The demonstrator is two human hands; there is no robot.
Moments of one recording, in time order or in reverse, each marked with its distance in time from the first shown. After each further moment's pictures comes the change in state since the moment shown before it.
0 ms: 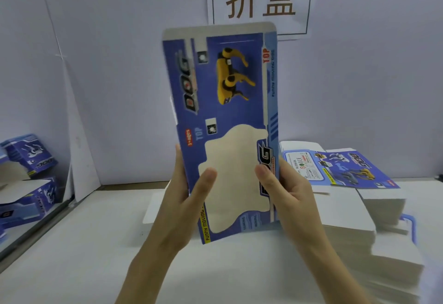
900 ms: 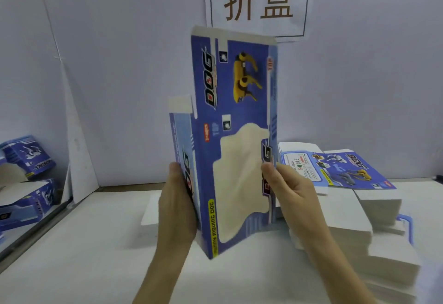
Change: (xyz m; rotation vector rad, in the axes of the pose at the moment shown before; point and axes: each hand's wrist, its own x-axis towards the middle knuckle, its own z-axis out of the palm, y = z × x) left_hand 0.005 -0.011 0.013 -0.259 0.327 -0.156; right_hand 0.004 0.002 -0.012 -0.097 0.065 0.098
